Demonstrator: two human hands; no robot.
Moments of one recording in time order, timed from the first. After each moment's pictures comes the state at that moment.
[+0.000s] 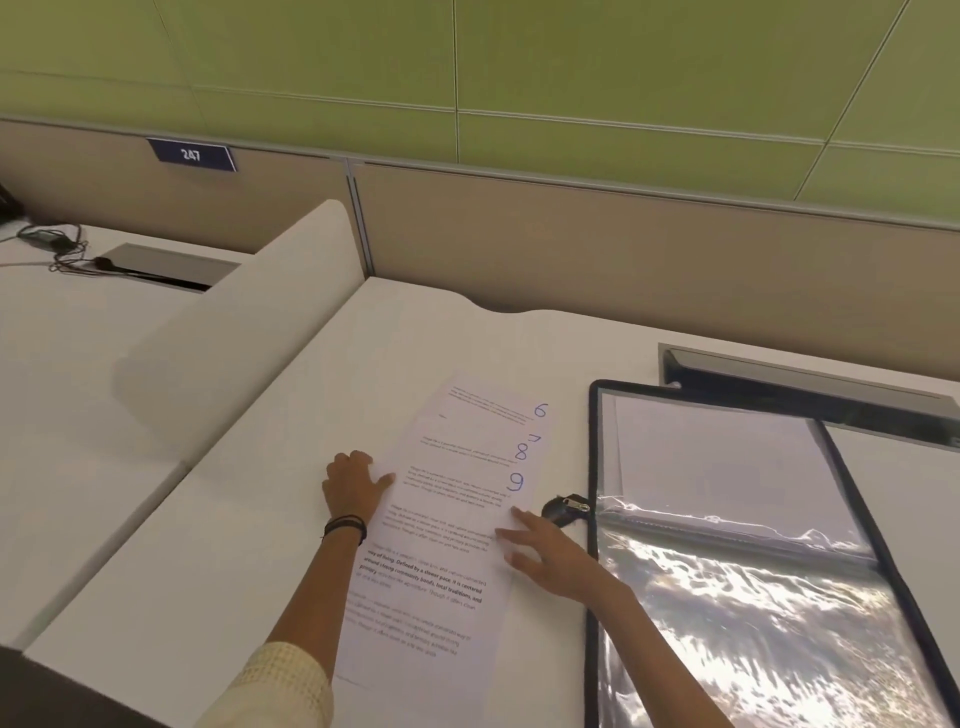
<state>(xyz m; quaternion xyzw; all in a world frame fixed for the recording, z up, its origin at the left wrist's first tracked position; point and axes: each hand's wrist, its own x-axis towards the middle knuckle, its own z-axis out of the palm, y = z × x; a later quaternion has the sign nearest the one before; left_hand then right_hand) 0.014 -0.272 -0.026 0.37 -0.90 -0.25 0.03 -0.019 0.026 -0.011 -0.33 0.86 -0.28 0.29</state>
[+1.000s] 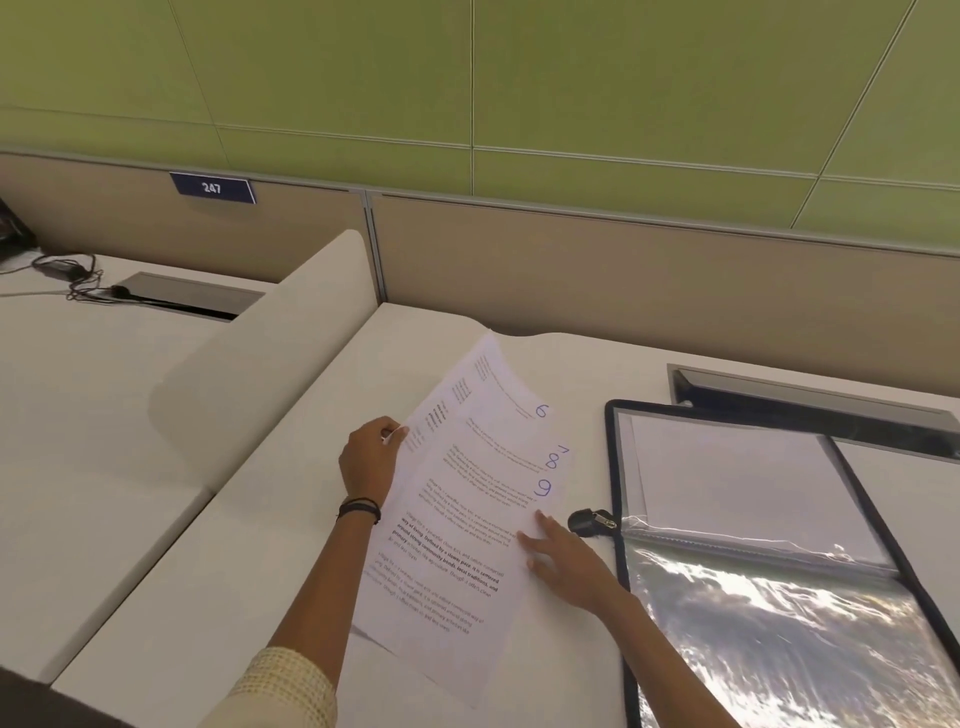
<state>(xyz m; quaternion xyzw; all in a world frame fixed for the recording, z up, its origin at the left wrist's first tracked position) 0.003 -0.286 0.048 0.27 -0.87 -0.36 0.22 -0.020 0.001 -0.023 -0.30 0.91 -0.18 0.22</state>
